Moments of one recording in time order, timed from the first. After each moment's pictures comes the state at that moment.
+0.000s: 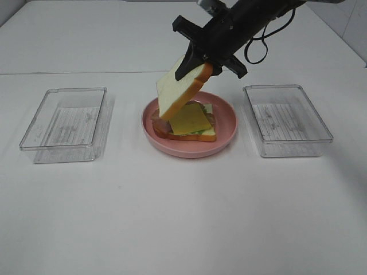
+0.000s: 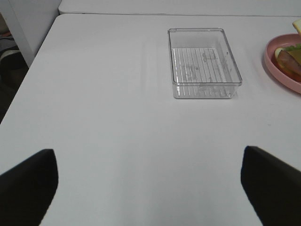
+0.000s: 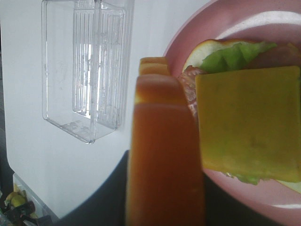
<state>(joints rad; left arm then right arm) 0.05 0.00 -0.52 0.03 1.08 -0.03 0.32 2.26 -1.89 0.69 1.02 -0.10</state>
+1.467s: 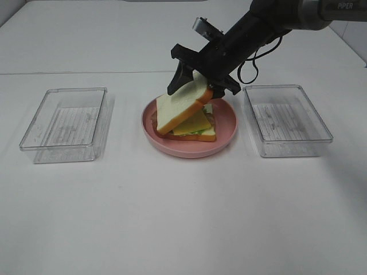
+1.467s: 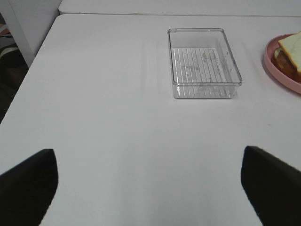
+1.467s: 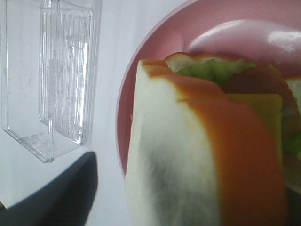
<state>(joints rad) 0.05 0.00 -0.52 0.03 1.08 -0.03 0.32 2.36 -1.89 0.70 0.95 -0.20</state>
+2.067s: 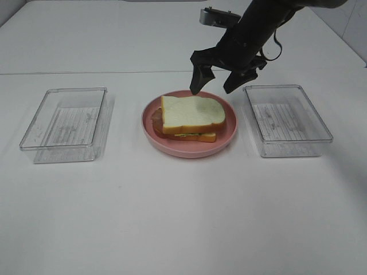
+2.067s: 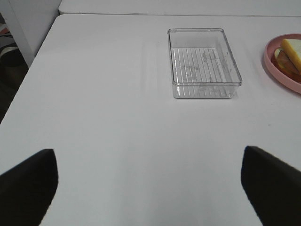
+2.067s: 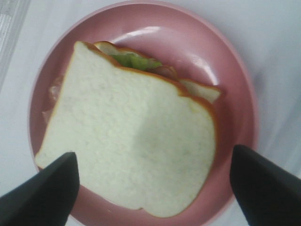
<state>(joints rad) 0.05 0.00 -0.52 0.03 1.08 -0.03 0.32 2.25 -1.89 0.31 0.98 -0.26</state>
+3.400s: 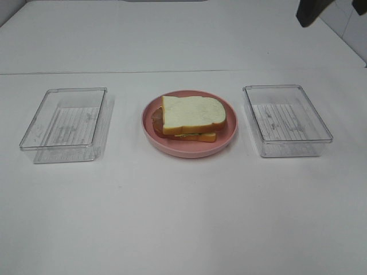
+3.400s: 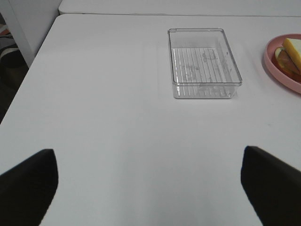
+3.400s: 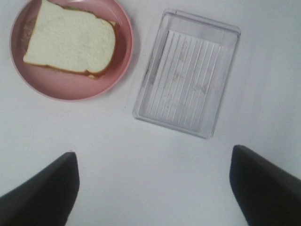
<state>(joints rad) 0.05 0.00 -0.52 0.03 1.08 -0.03 0.32 1.52 -1.57 -0.08 1.22 -0.02</state>
